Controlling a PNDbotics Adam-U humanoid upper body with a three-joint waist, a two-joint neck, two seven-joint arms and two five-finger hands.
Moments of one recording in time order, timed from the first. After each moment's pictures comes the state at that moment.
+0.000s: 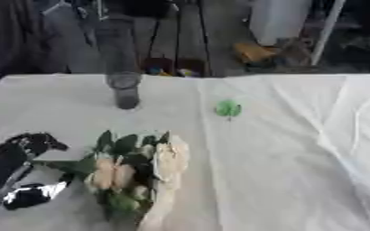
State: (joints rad) left arm -0.07 0.53 -0.01 -1.68 -0.94 -0.33 0.03; right arm -0.21 -0.46 -0.36 -1.30 -0.19 -0.37 0.42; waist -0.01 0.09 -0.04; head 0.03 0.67
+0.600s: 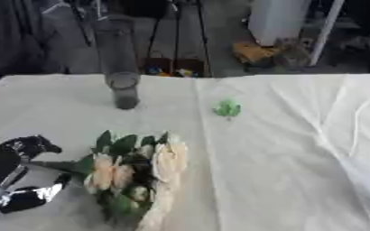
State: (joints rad) left arm -0.05 0.53 0.01 -1.67 -0.89 -0.31 0.05; right arm -0.21 -0.46 -0.36 -1.30 -0.19 -0.37 0.42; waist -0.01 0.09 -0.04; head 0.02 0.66
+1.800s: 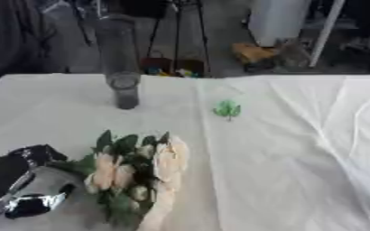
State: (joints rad) left arm -0.07 0.49 -0.03 -1.63 -0.95 -0.28 -0.03; right arm -0.21 -0.46 -0.36 -1.30 -0.19 -0.37 0.42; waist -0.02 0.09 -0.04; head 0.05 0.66
